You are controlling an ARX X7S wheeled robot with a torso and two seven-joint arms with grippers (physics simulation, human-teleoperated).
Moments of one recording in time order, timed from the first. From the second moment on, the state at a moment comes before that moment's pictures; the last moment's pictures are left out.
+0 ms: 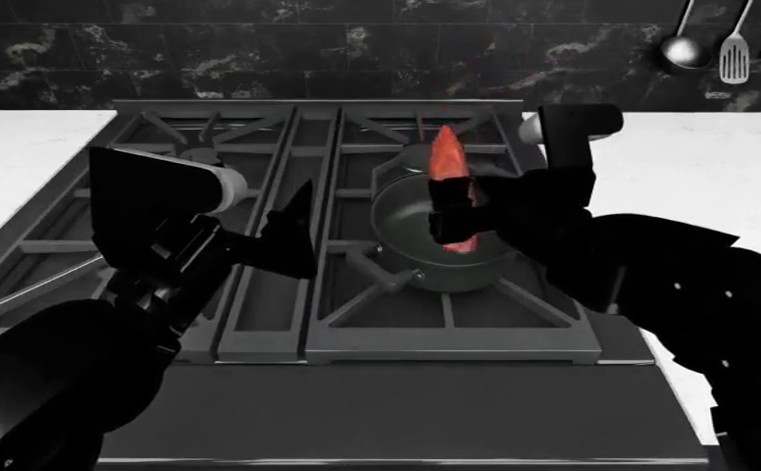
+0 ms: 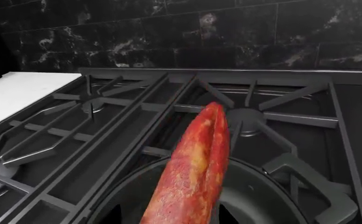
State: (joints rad) left arm -0.65 -0.37 0.06 0.57 -0.80 -1.03 -0.21; right arm 1.06 0.53 -0.58 0.09 1.22 0.76 0.27
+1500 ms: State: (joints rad) left arm -0.58 -0.43 0.03 0.67 -0.89 -1.04 -0.25; right arm 0.93 0.70 -0.46 -0.48 1.55 0.86 0.79
